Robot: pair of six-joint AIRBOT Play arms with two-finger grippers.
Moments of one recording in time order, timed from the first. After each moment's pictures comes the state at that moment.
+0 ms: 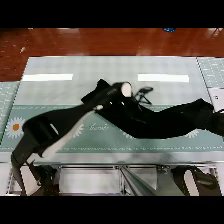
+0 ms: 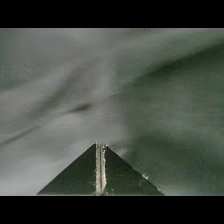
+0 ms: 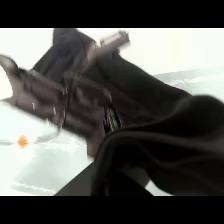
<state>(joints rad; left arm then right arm) -0.78 -1.97 1.73 0.84 -1.22 -1.44 -0.28 -0.42 0.78 -0.85 1.39 1.52</state>
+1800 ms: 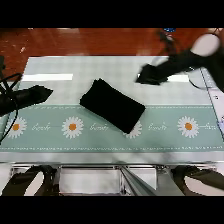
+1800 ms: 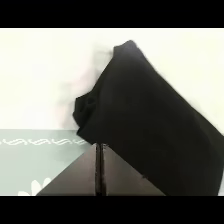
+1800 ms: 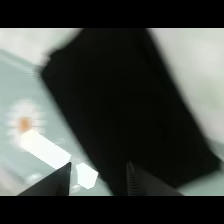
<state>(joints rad) 0.10 -0.73 0.74 0.93 -0.89 -1.36 0.18 -1.26 1.33 -1.08 1.26 1.60</state>
